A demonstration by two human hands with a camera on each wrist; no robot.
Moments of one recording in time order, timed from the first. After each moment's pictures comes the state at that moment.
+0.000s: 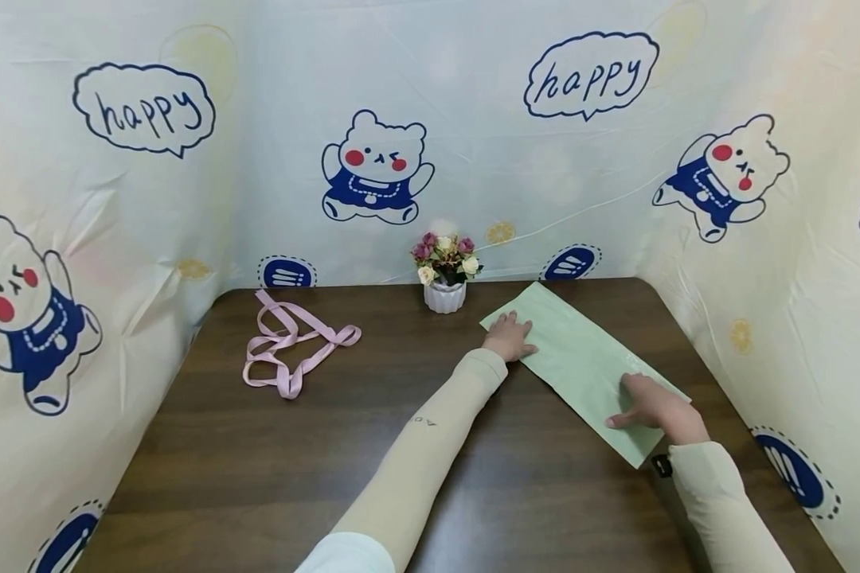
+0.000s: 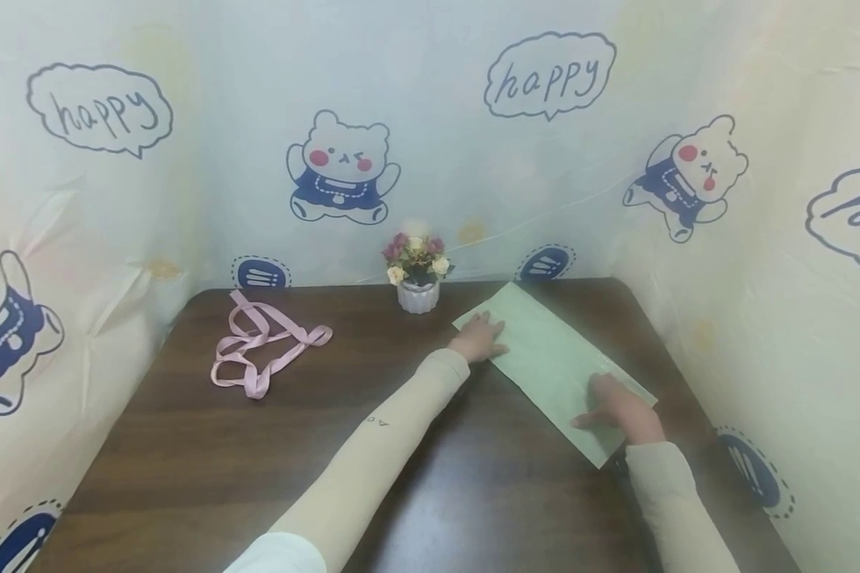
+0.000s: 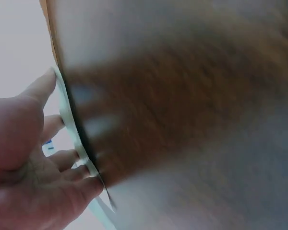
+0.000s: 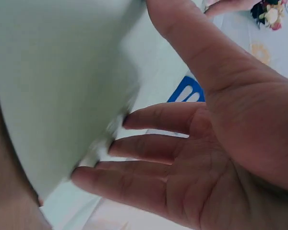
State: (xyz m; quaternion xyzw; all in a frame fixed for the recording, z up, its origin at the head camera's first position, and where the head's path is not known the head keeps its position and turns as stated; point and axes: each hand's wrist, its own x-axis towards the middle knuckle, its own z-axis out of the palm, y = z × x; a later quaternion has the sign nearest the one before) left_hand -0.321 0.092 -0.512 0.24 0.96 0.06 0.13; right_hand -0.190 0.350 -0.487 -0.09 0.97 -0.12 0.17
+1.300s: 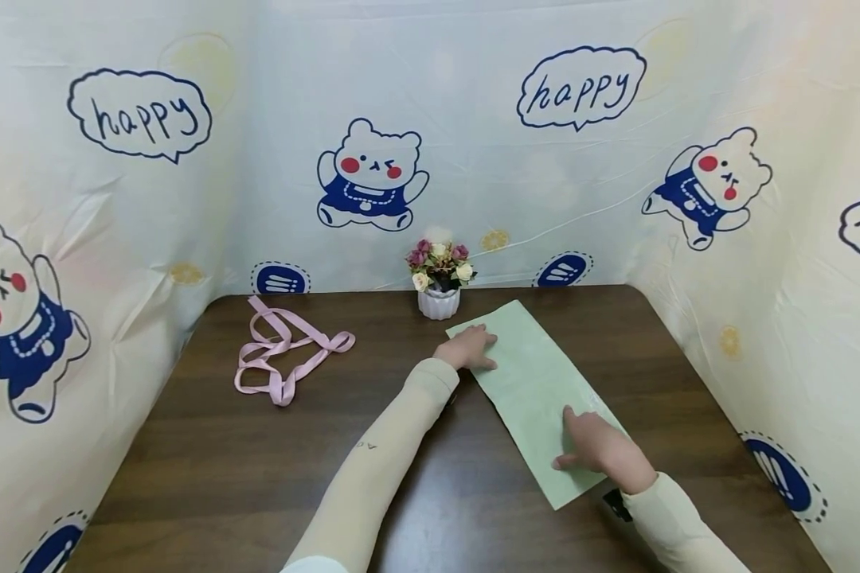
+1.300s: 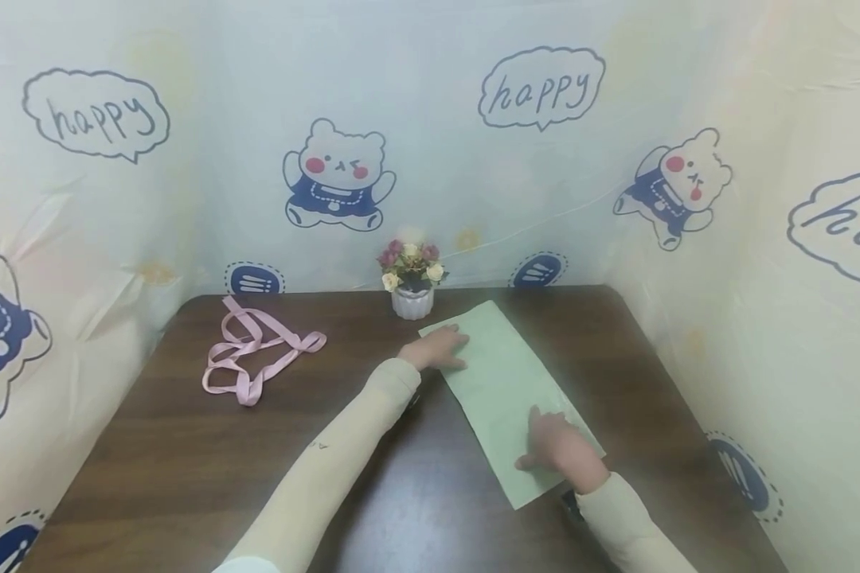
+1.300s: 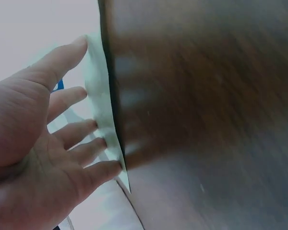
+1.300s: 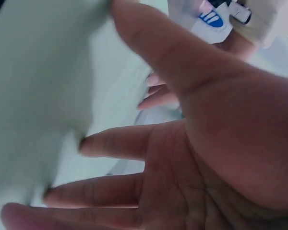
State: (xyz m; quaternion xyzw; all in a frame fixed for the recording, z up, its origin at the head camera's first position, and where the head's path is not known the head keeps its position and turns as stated) left_hand -0.322 0.024 -0.504 0.29 0.93 0.11 0.19; right_hand -0.137 0.244 -0.481 -0.11 0.98 -0.07 0.18
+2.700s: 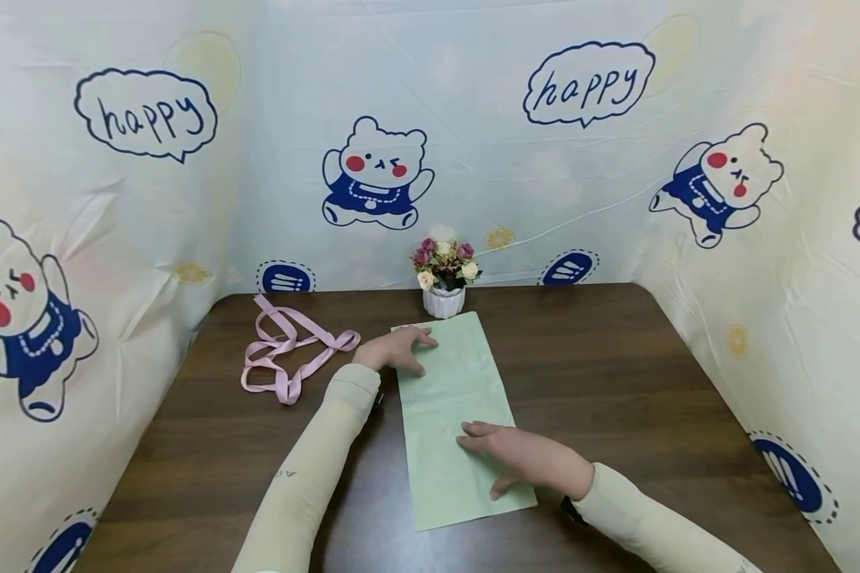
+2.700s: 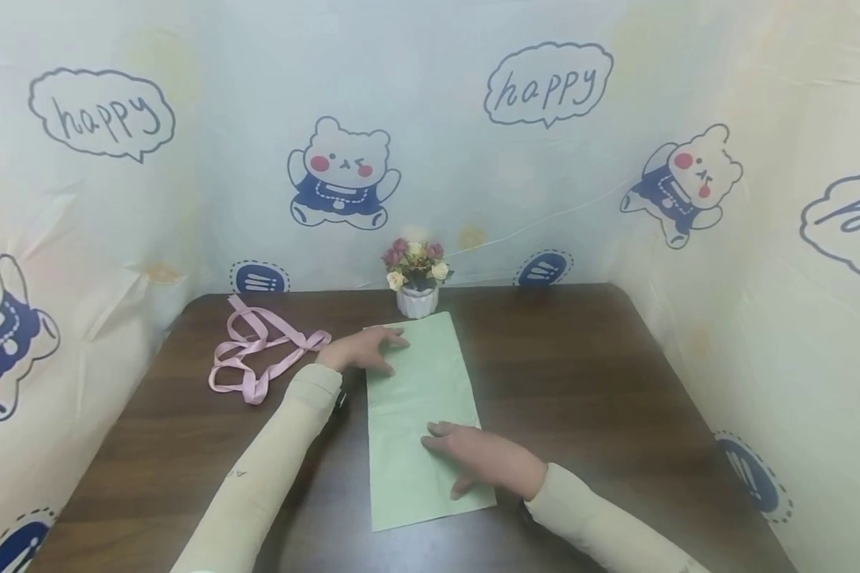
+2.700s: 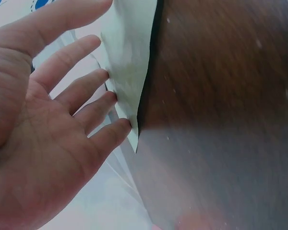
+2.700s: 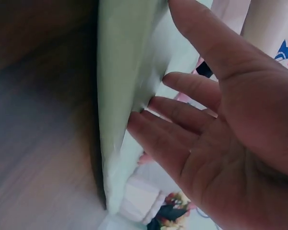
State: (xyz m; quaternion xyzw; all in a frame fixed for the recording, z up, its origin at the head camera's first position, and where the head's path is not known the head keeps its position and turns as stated) left_hand -0.323 -0.120 -0.502 0.27 0.91 0.23 0.22; right_hand -0.138 0.142 -0.490 -0.41 0.89 -0.08 0.17
